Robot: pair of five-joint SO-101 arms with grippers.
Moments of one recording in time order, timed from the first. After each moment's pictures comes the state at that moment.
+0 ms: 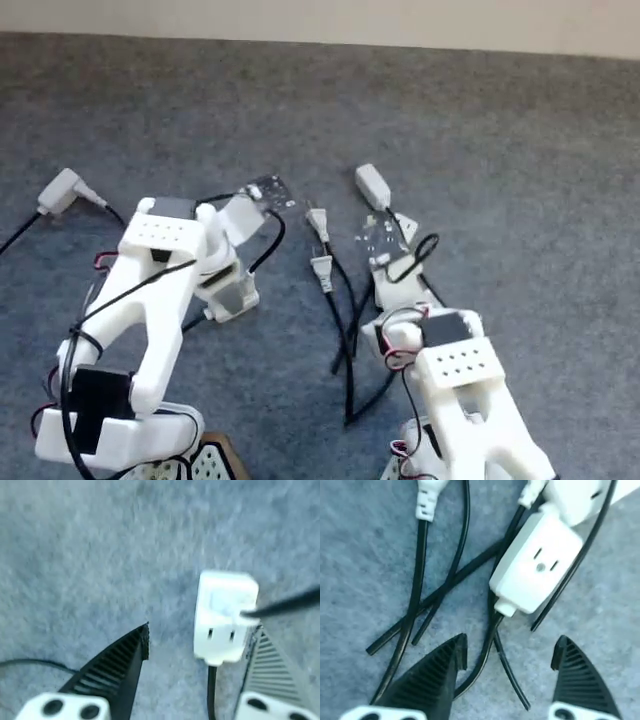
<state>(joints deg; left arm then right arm) 1.0 -8.7 34.1 63.3 -43.7 -18.6 -49.4 70.8 54.8 16.0</state>
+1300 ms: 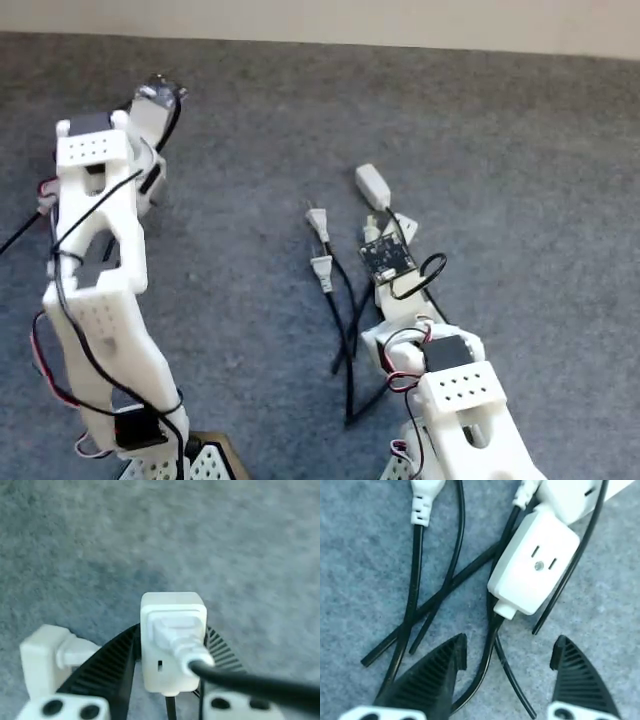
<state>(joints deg) -19.4 38.5 -31.3 75.0 -34.1 -18.6 -57.5 78.9 50.0 13.7</state>
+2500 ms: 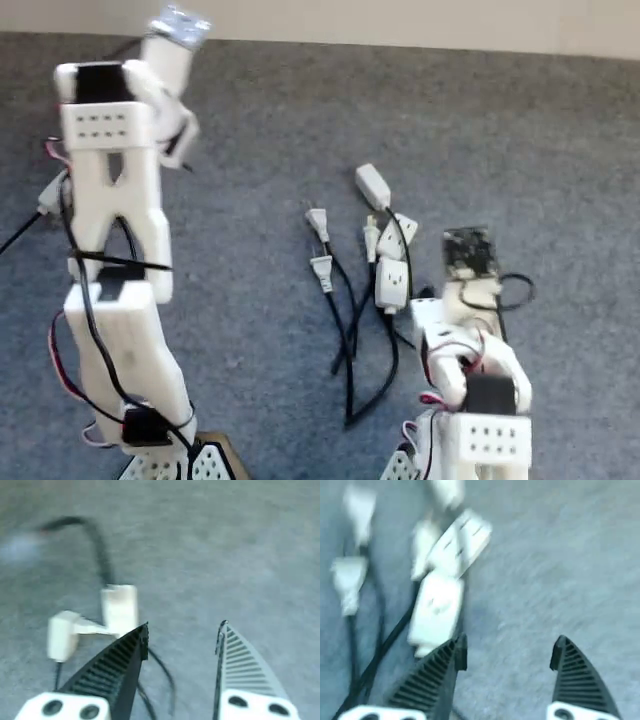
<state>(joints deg) -9.6 30.0 -54.6 101.0 -22.6 -1.6 -82.5 79.2 54.9 10.6</state>
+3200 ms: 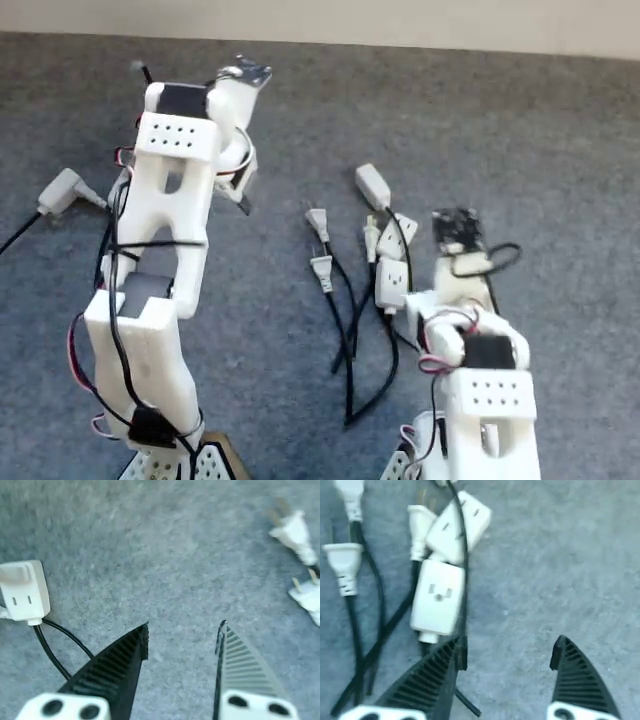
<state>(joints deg) 1.0 24.9 -32.3 96.6 -8.2 -3.6 -63.3 70.2 55.1 11.6</state>
